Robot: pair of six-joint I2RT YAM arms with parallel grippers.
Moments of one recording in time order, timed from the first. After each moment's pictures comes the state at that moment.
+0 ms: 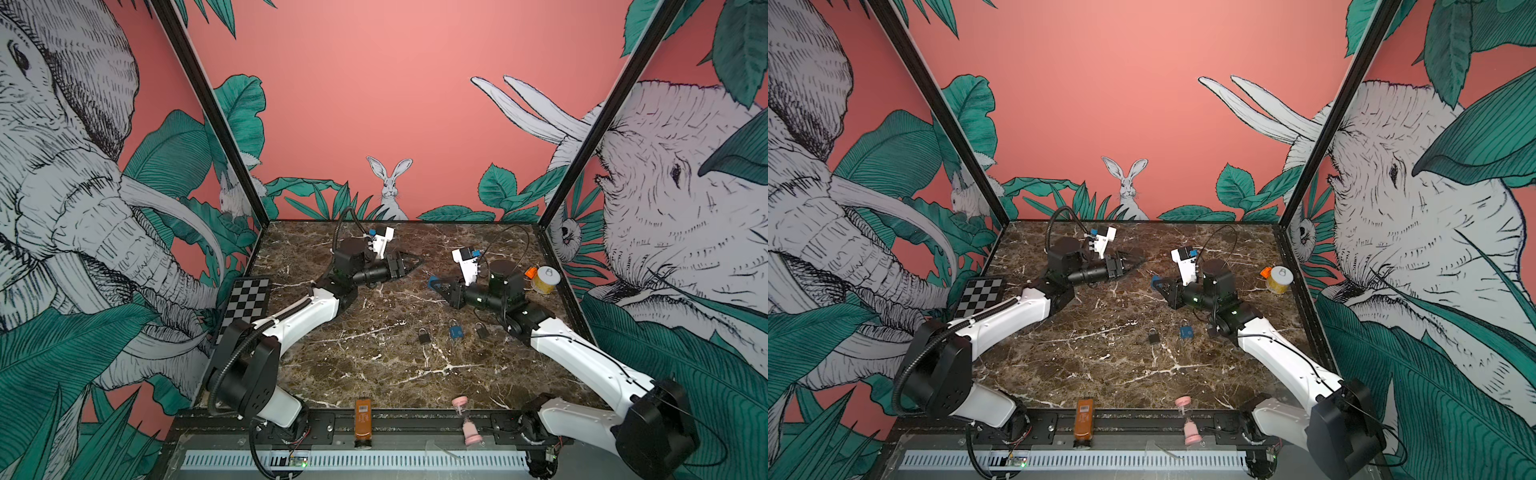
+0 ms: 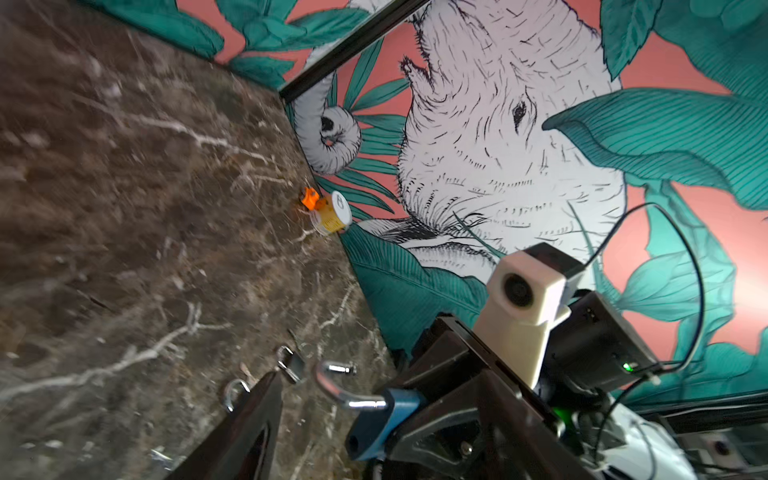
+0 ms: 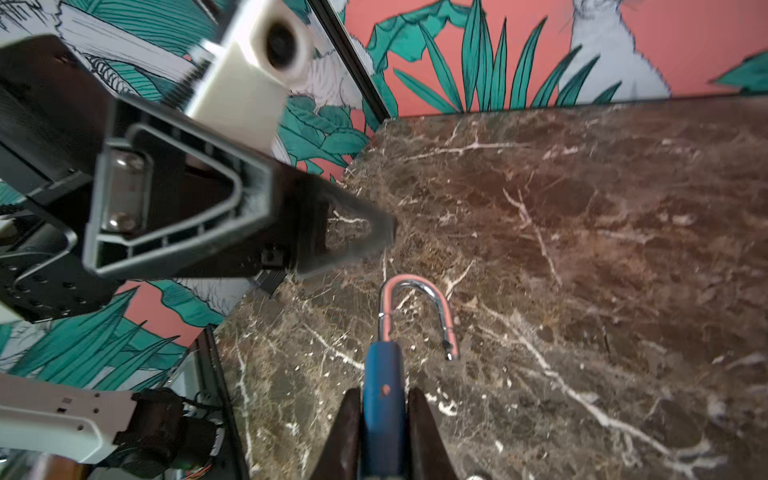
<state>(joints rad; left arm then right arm) -0.53 1.48 1.01 0.33 0.72 -0.83 0.50 1.16 0.81 -0.03 -0.53 0.41</state>
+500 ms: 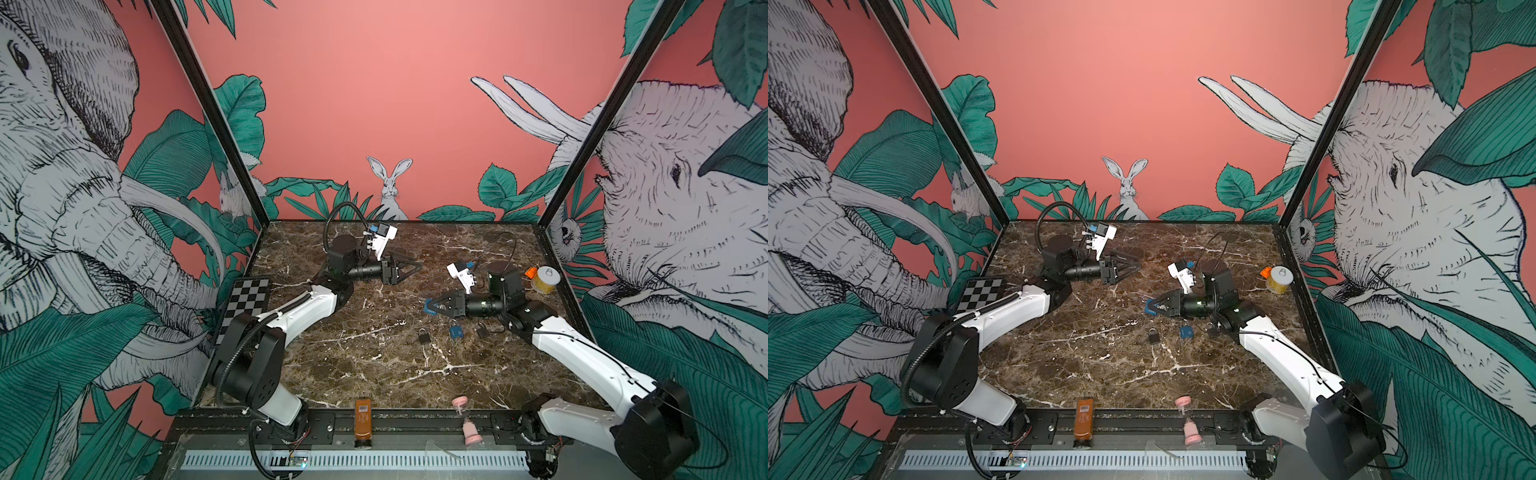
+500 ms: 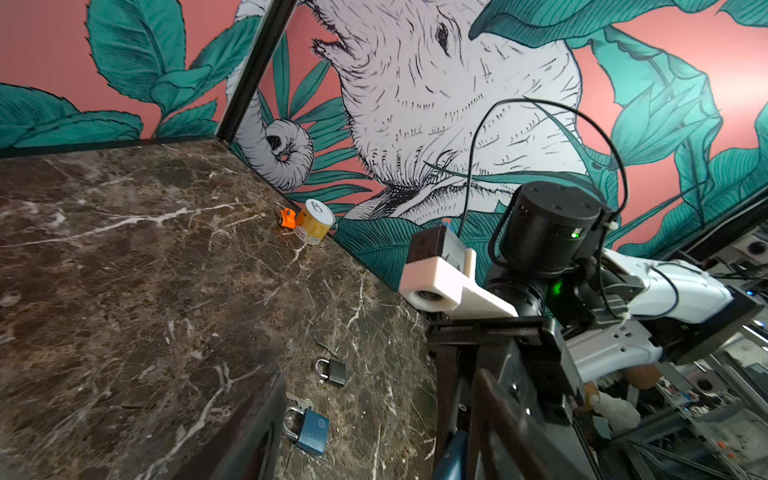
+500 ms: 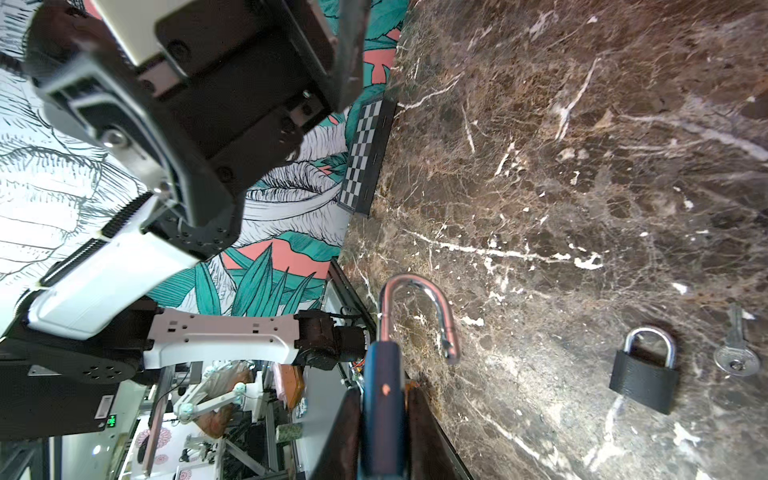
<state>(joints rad) -0.49 1.57 0.98 0.53 0.99 -0.57 0.47 1.16 0.82 -0.19 -0.87 0.73</state>
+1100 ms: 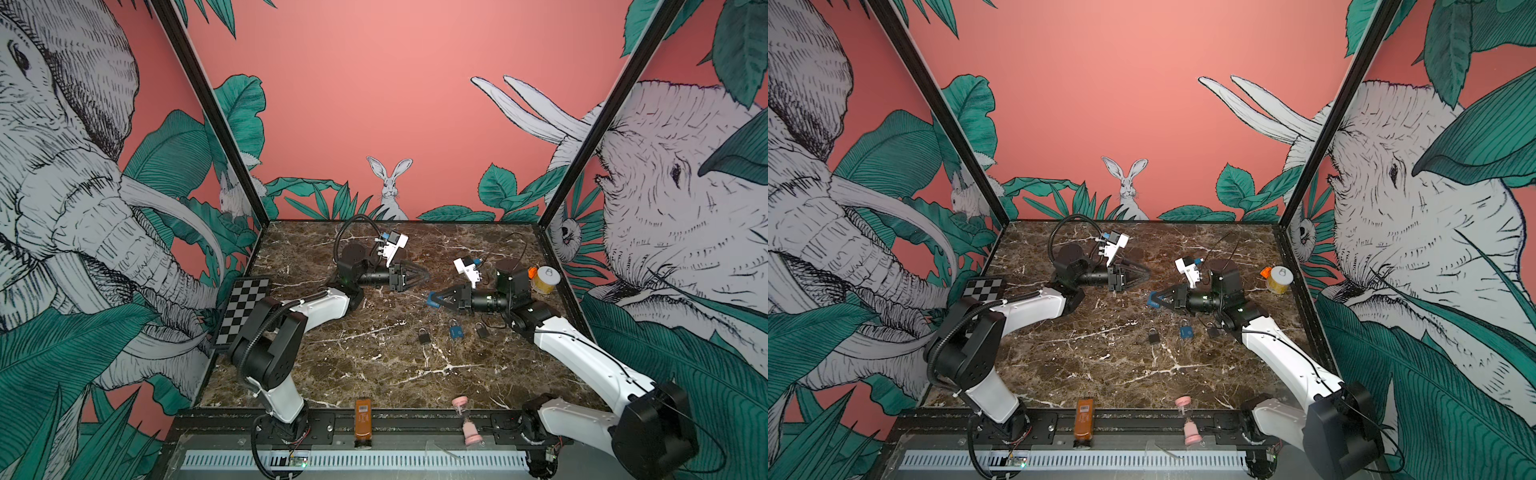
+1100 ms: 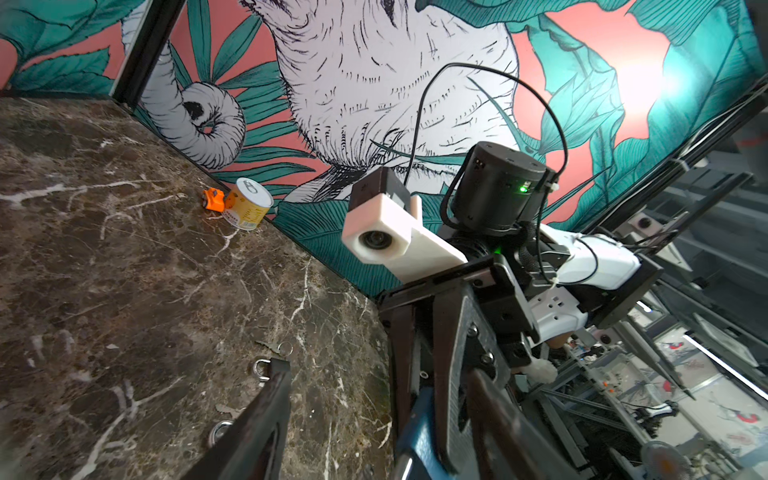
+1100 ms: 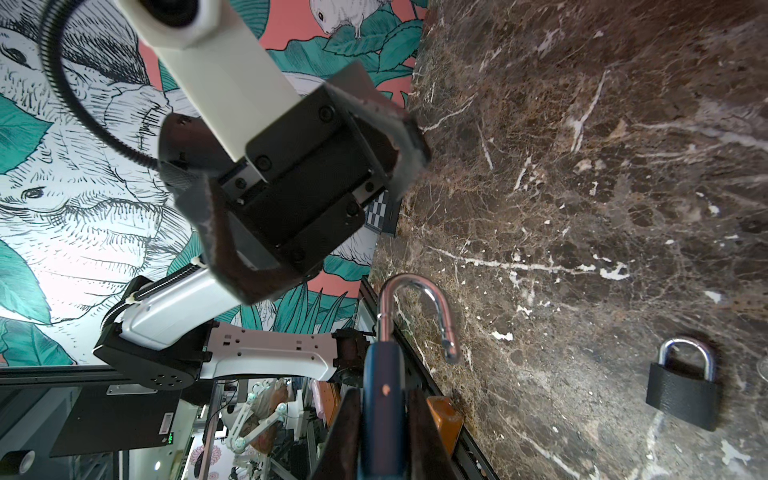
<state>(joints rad) -0.54 1.72 0.94 0.92 1.09 -0.85 0.41 1.16 0.79 -0.05 -0.92 0.88</state>
